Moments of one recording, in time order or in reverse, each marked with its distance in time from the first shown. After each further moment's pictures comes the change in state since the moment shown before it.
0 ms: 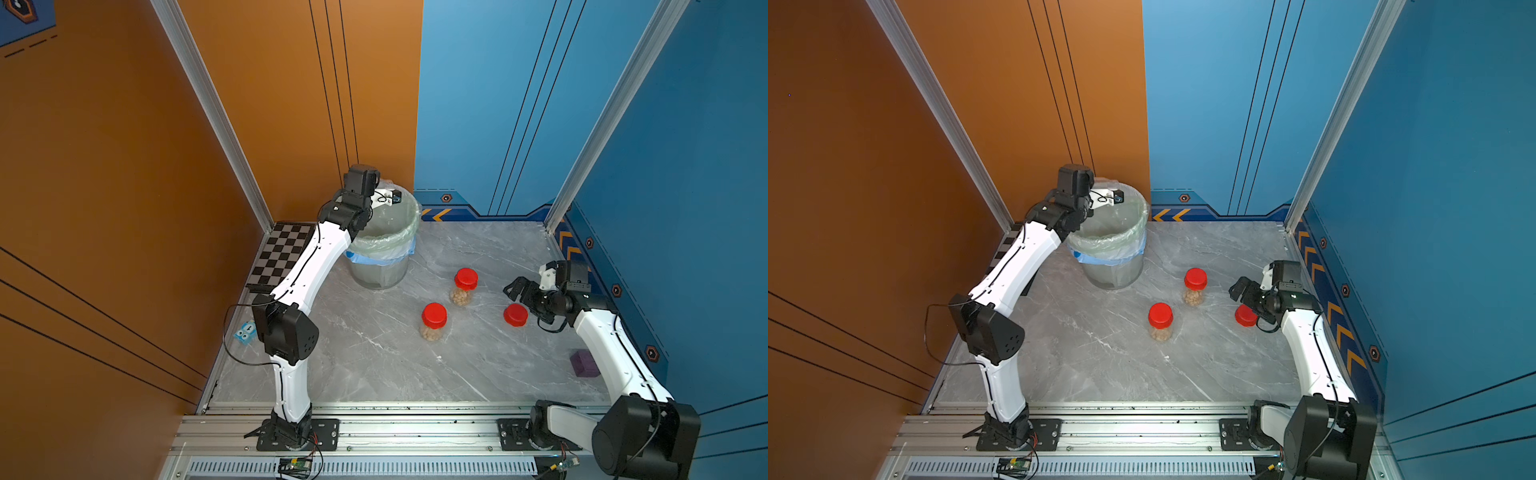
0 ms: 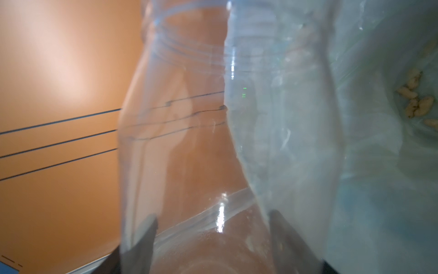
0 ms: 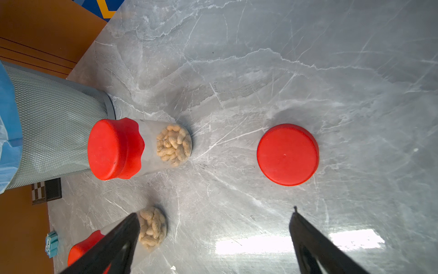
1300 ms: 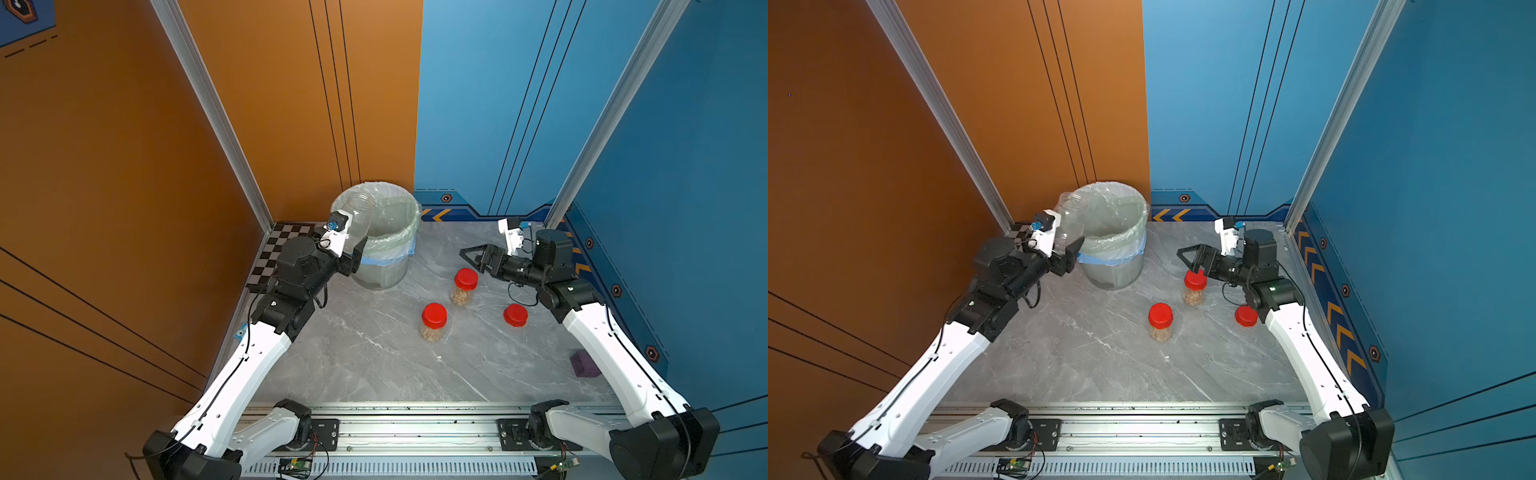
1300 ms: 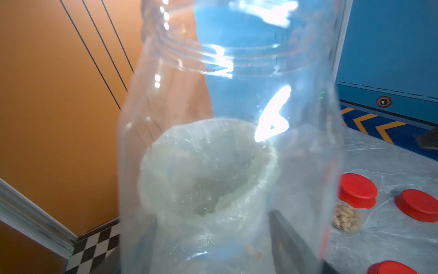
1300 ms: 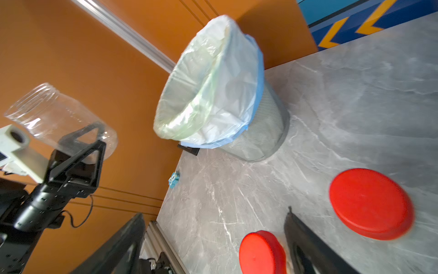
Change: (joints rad) left arm 0.027 -0.898 -1.075 0.460 0.584 -1.211; right arm 0.384 -0.013 0.203 0.362 -0.311 0.167
